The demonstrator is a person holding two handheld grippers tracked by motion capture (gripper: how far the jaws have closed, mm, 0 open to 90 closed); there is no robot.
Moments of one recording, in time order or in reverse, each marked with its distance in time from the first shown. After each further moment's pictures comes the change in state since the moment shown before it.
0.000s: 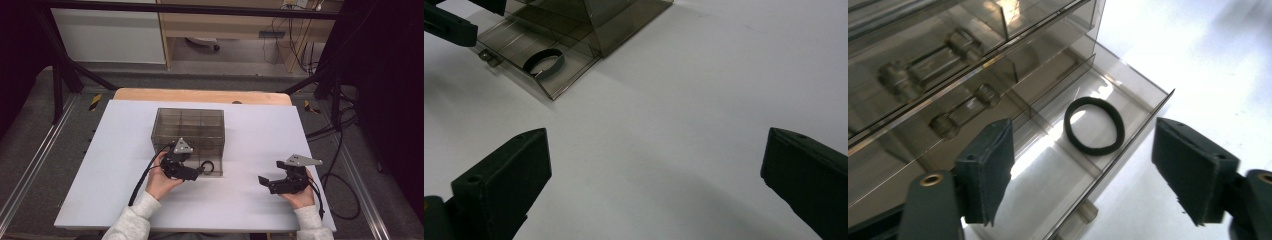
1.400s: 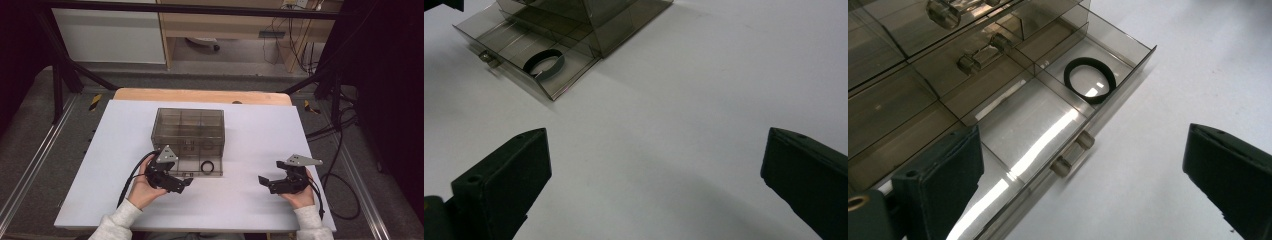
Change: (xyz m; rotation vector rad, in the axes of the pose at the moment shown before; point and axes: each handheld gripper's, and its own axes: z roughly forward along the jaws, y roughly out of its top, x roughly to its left) left arm 0.004 -0.029 -0.037 -0.007 -0.028 0.028; right arm 0.000 0.000 0.000 -0.002 0.002 0.004
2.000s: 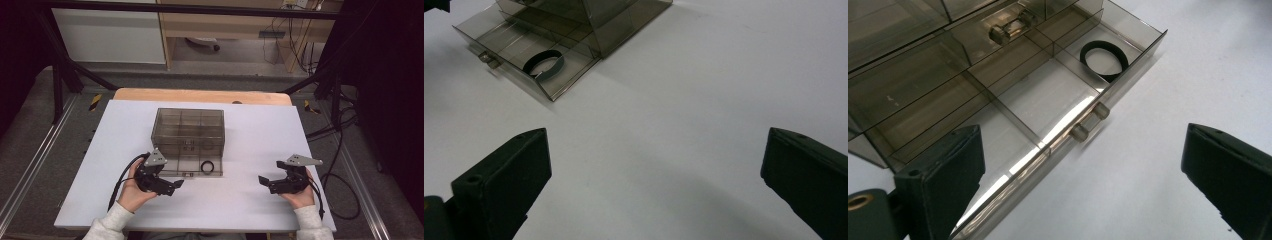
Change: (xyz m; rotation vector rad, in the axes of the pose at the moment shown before) left arm 0.010 -0.017 -0.019 -0.011 0.033 -0.016; right arm 0.000 0.000 0.000 -0.003 -0.003 0.003
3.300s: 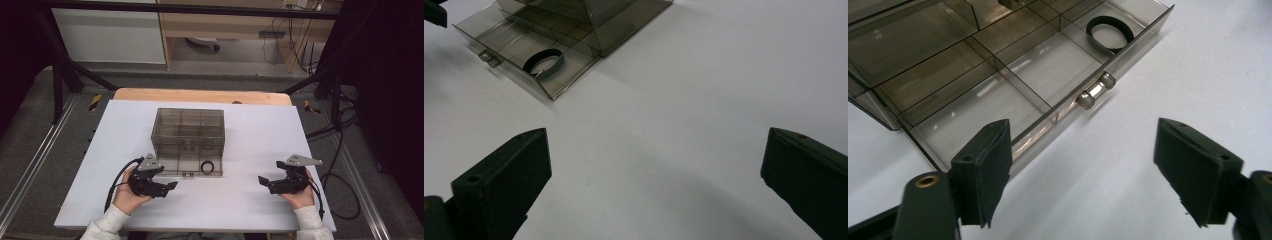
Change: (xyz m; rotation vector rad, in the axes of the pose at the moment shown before) left arm 0.003 -0.017 -0.005 0.017 -0.007 -0.006; right arm 0.000 0.000 0.000 0.005 0.002 -0.003
